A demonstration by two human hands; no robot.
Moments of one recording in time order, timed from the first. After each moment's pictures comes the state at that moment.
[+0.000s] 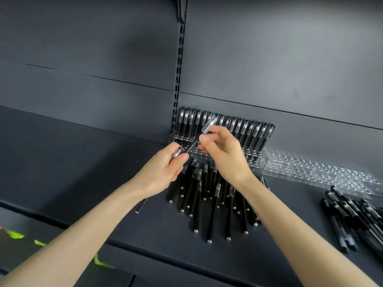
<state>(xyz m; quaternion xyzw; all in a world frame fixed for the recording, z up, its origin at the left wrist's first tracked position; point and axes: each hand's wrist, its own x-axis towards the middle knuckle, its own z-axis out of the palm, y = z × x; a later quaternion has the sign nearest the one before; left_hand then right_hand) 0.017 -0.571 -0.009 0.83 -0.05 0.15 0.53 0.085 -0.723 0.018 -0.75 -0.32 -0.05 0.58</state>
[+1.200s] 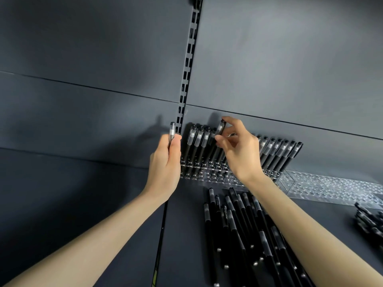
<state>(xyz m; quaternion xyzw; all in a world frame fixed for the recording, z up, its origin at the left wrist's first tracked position) 0.158 -0.494 -0.018 0.71 -0.04 0.32 0.63 0.208 -0.651 0.020 -0.82 -0.25 -0.31 0.41</state>
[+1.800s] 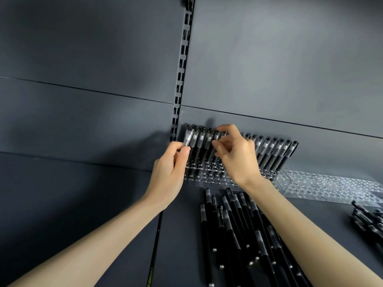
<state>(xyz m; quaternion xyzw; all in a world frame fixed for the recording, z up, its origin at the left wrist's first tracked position) 0.151 -0.503 -0.024 0.75 -0.10 0.27 0.60 0.202 -0.658 0.016 -0.86 -0.23 -0.29 0.35</state>
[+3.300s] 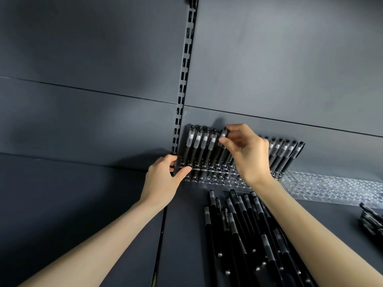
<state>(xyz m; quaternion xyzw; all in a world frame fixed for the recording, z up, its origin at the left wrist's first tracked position) 0.179 -0.480 -0.056 0.85 0.00 0.27 0.45 0.207 -0.662 0.020 -0.82 -0.21 -0.32 0.43</state>
